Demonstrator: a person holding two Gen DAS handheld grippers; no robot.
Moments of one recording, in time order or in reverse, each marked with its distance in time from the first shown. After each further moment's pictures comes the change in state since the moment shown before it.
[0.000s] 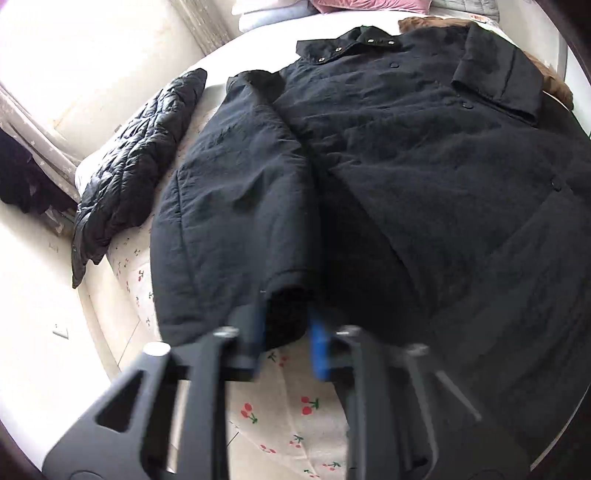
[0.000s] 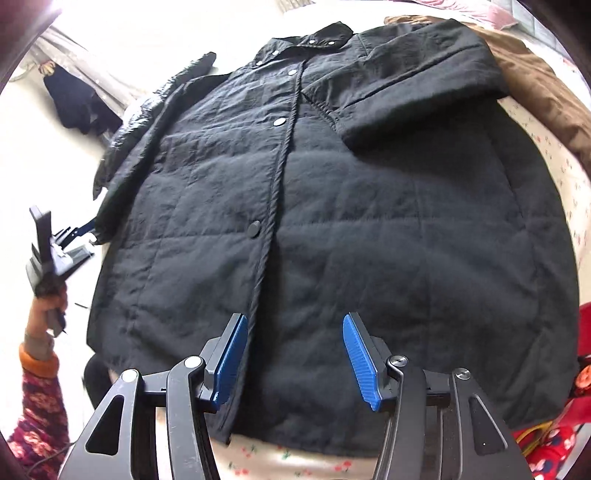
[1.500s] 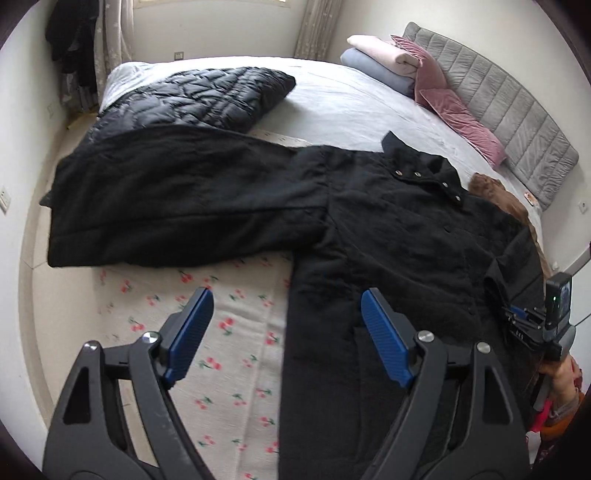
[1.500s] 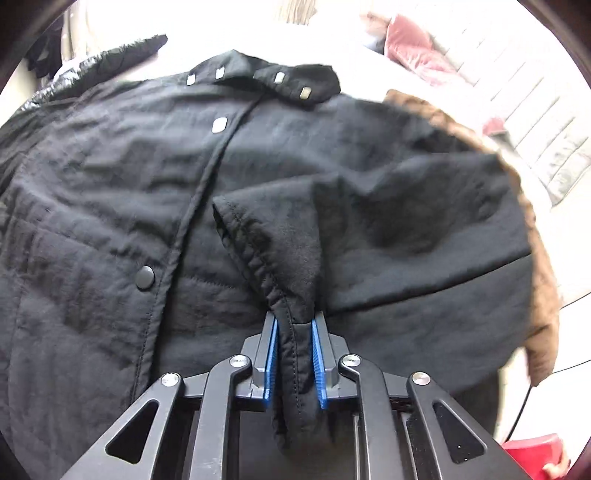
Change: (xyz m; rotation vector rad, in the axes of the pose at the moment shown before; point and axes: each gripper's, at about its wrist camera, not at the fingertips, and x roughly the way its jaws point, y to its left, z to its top) left arm 0.020 0.080 0.060 -0.613 -0.087 -0.234; right arm 0.087 0.006 0.188 -0.245 -0.132 -0.525
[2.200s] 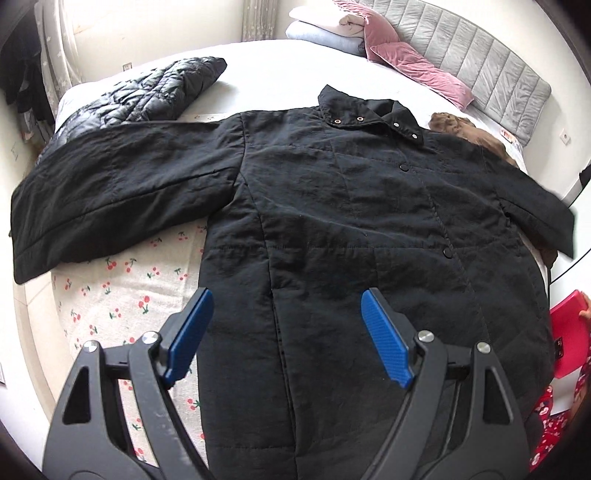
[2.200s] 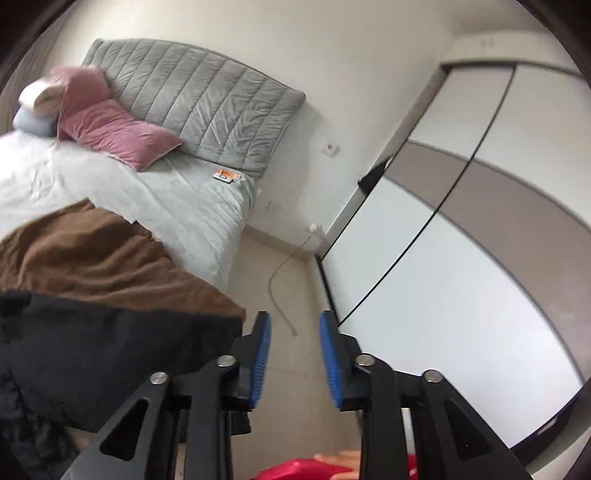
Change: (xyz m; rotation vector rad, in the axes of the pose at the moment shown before) left arm 0.015 -0.079 -0.028 0.209 0.054 -0.002; right arm -0.160 -0.387 -0.018 0.658 -0.083 -0.823
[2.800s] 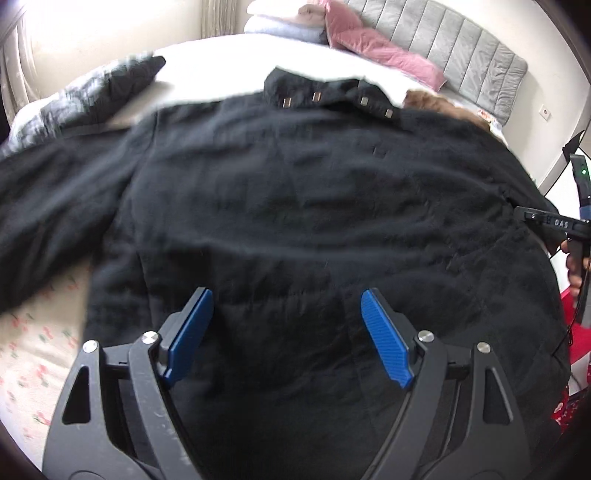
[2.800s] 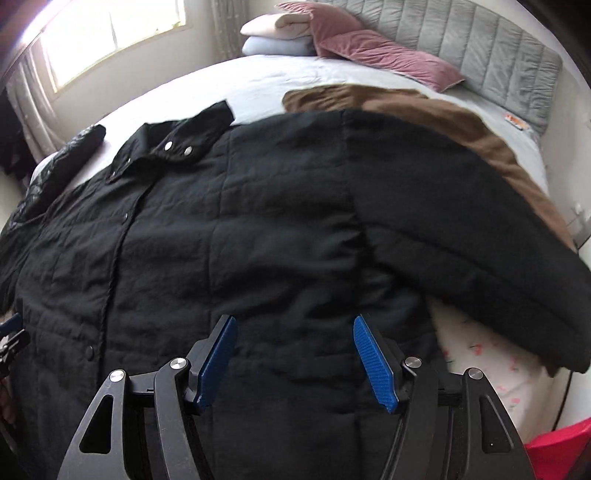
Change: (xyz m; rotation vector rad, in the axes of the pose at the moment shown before) left arm 0.103 -0.046 0.012 0.076 0.024 -0.101; right arm -0.050 0.309 -0.196 -0.361 0.229 0.956
